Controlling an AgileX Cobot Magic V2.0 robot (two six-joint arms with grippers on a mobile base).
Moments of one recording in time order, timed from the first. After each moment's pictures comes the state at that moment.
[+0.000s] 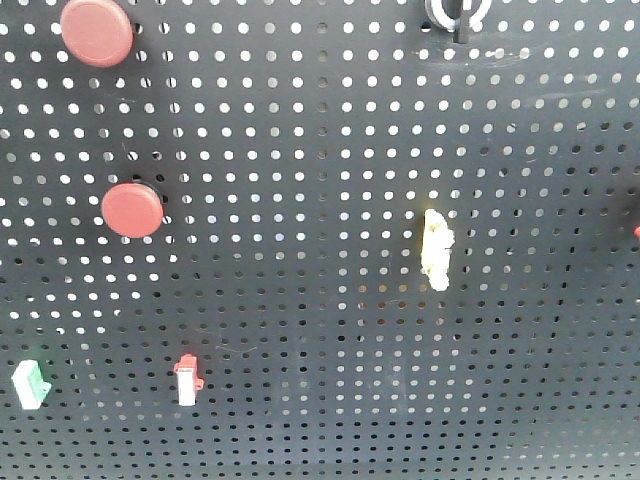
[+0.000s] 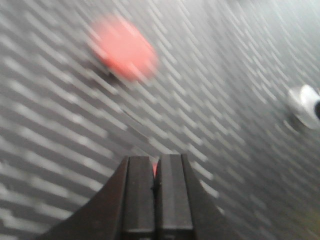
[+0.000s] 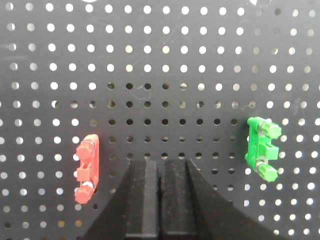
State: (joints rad) left arm -0.43 1.02 -1.16 0.99 -0.23 -0.76; right arm -0.05 0.57 -0.66 -0.07 -0.03 0.05
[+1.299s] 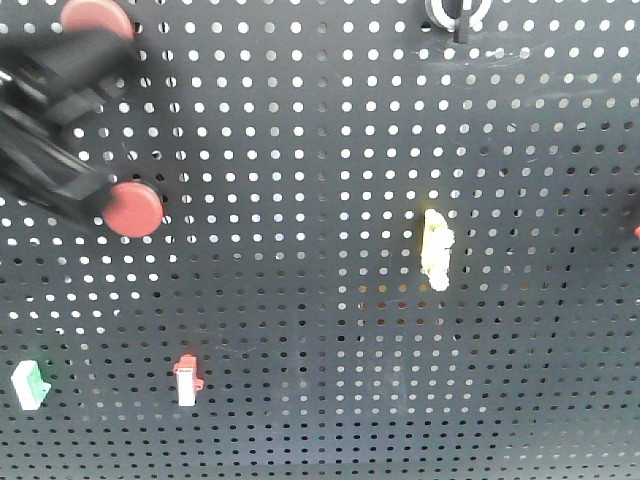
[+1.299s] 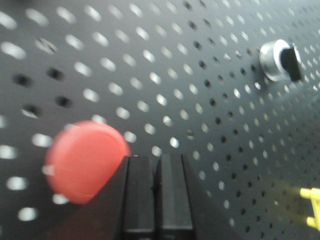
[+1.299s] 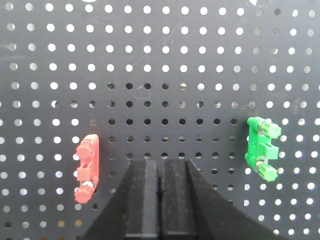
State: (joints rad) left arm -0.49 1.09 -1.16 0.99 -0.20 -0.76; right arm -0.05 0.57 -0.66 -0.07 -0.03 0.05
